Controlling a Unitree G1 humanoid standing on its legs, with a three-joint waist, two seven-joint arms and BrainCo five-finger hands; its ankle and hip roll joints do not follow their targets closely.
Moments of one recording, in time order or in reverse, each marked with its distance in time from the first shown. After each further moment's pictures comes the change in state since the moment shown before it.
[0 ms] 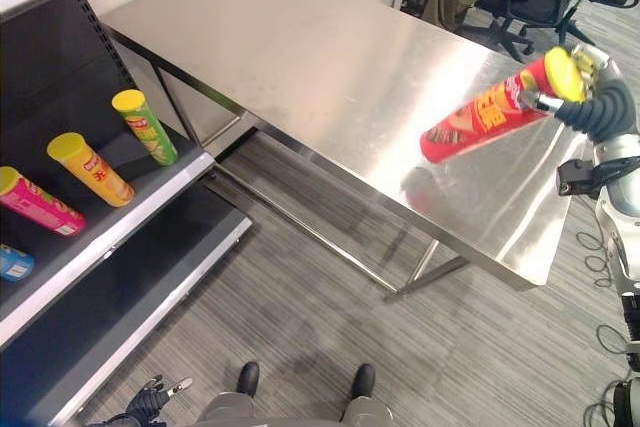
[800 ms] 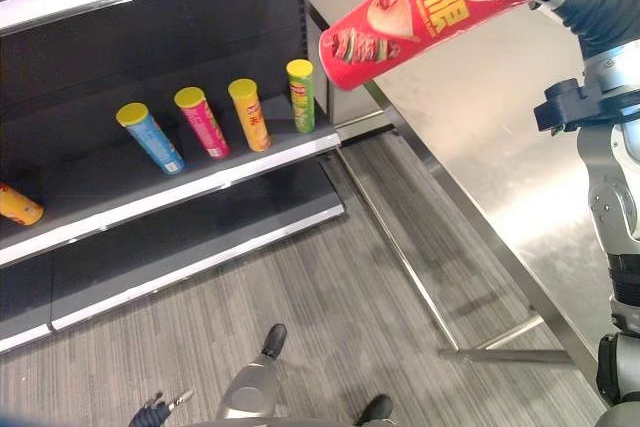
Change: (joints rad) left arm 0.070 -0.043 0.057 0.052 -0.043 -0.014 -0.004; right arm -0.230 0.026 0.112 -0.194 0.283 -0.083 0.132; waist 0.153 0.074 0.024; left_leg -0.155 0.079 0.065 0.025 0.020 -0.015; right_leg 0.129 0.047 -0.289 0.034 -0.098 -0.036
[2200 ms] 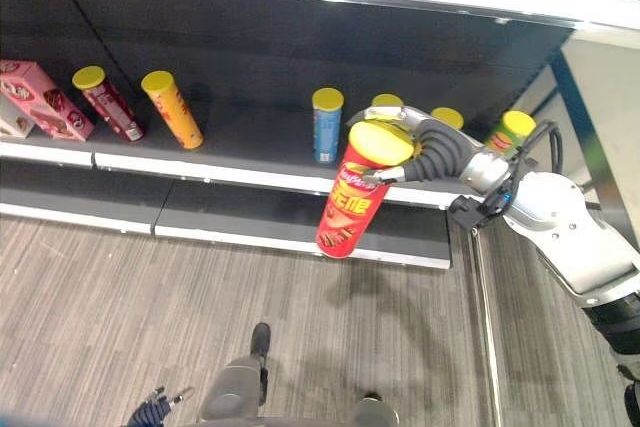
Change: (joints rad) left arm -0.053 0.042 0.017 -0.054 0.044 0.005 -0.018; right arm 0.197 -0.046 0.241 -0.181 -0.345 0.106 0.156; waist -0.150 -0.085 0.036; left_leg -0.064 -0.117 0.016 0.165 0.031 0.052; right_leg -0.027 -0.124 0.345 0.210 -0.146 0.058
